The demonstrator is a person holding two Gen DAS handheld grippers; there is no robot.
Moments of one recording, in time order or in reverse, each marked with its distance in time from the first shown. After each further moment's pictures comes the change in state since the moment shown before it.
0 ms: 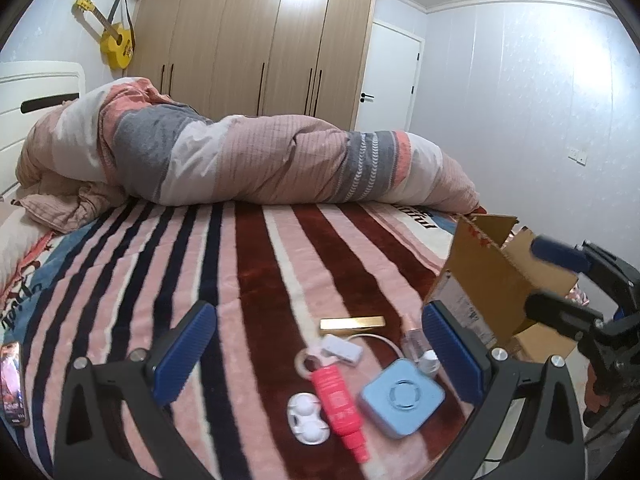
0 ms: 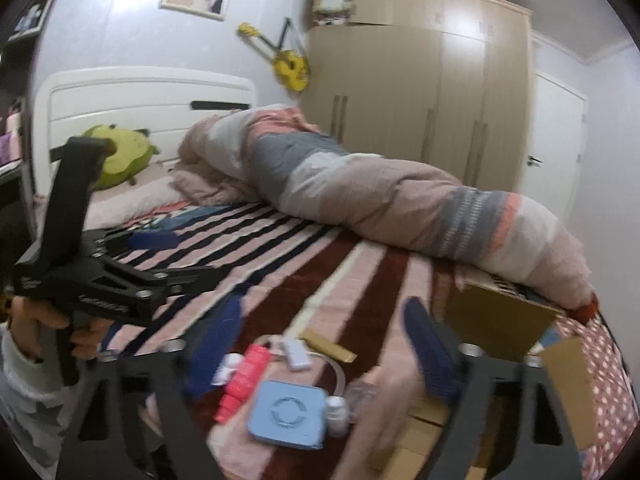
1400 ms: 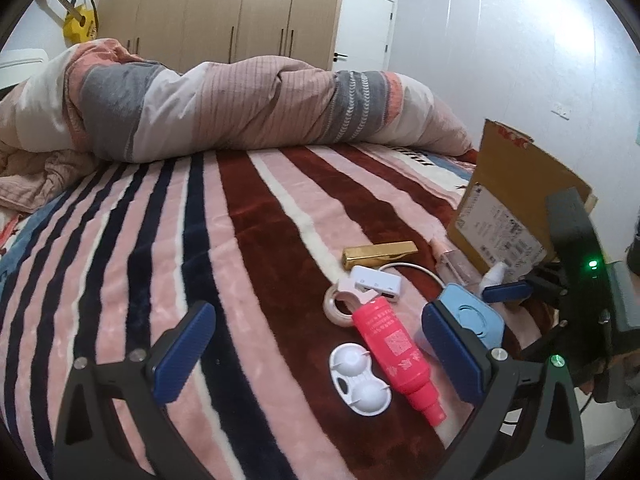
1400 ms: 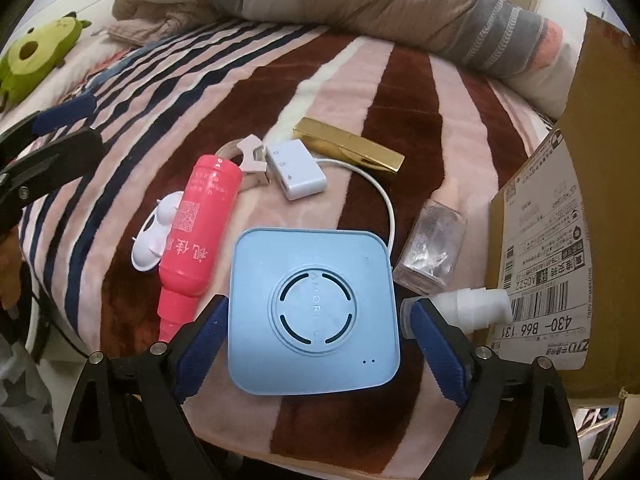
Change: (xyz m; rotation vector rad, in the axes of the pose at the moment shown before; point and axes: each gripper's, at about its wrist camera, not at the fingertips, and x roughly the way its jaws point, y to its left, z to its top) left arm 0.064 0.037 -0.060 0.078 0.142 -0.106; right arm 0.153 0.010 -0.107 0.129 0.650 -0.068
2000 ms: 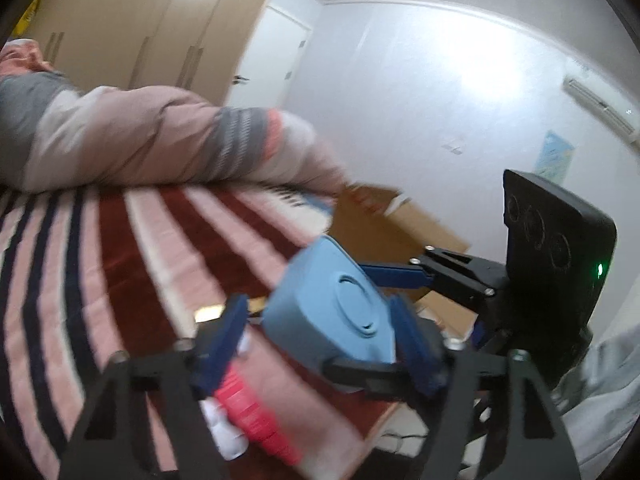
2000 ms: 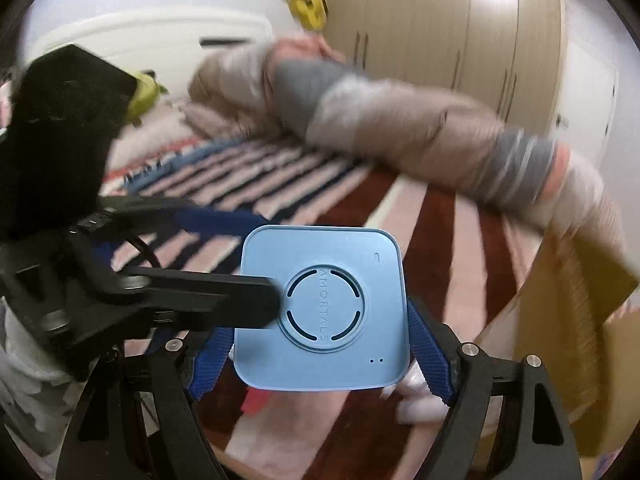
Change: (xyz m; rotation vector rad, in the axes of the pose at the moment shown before) left arm -0.028 -0.046 0.055 -0.001 -0.097 -0.485; right arm -0.113 0.024 0.015 -0.160 -0.460 0.083
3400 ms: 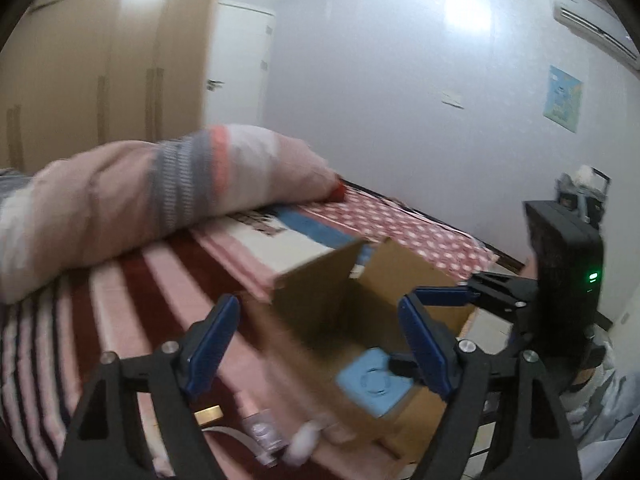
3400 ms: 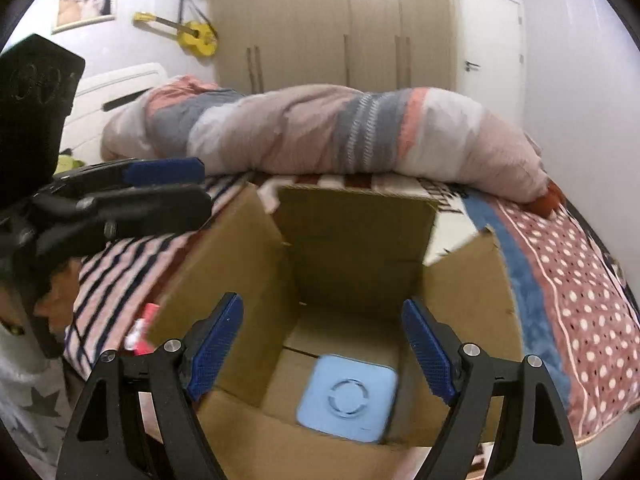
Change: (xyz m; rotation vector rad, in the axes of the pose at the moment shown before) left arm 0.115 -0.099 0.099 0.211 0.096 0.171; right arm -0.072 -0.180 -0.047 0.310 0.002 -0.129
